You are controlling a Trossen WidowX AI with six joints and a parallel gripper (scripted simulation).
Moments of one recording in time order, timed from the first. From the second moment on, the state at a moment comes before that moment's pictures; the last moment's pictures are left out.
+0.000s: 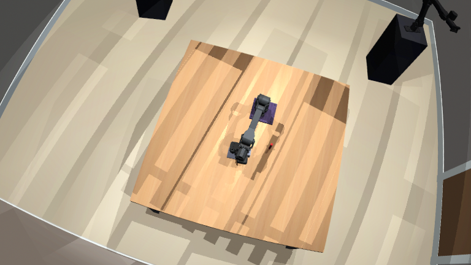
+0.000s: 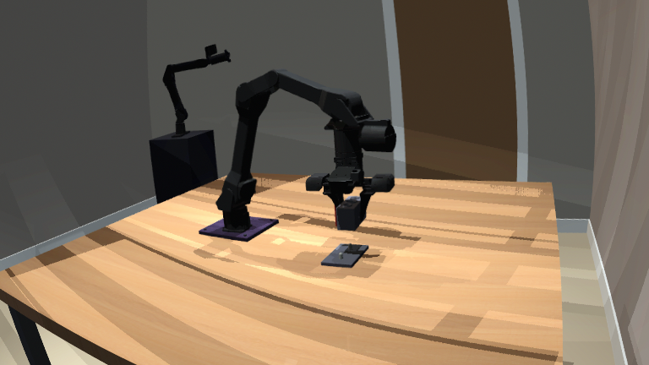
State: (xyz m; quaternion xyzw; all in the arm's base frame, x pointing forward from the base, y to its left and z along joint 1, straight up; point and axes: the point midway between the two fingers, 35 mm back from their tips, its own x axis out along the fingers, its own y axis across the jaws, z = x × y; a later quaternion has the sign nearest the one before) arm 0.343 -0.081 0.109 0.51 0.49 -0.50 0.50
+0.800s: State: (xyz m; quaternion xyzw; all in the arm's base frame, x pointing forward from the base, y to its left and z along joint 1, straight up) arm 0.333 -0.111 0.092 0.52 0.47 -0.51 0.49
